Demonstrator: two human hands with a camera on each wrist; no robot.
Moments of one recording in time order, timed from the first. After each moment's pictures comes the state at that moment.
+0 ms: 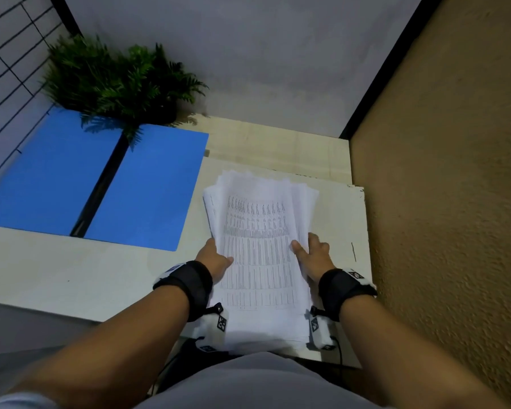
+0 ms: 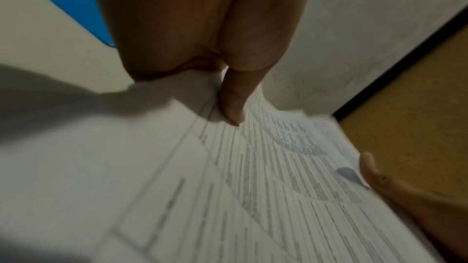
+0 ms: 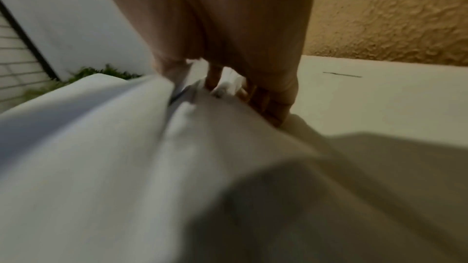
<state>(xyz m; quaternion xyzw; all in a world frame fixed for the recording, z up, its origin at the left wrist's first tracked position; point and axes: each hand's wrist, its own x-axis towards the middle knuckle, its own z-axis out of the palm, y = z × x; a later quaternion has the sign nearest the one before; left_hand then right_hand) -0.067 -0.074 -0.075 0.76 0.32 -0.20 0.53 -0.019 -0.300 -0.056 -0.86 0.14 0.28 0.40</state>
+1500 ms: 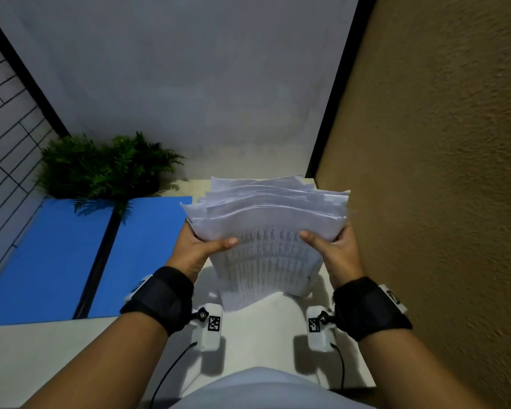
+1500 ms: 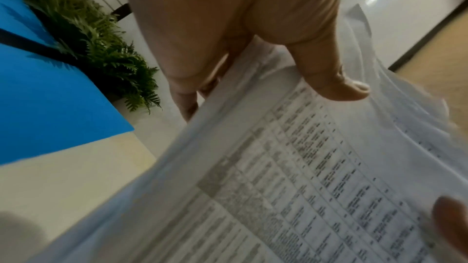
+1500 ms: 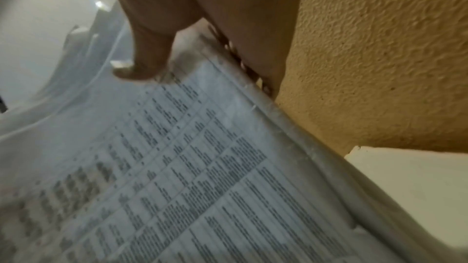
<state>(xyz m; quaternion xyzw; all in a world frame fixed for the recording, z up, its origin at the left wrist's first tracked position) -0.025 -0.037 0.080 0.64 0.03 -0.02 0.77 -0.035 -0.298 0.095 -0.63 0.06 -0.03 0.77</state>
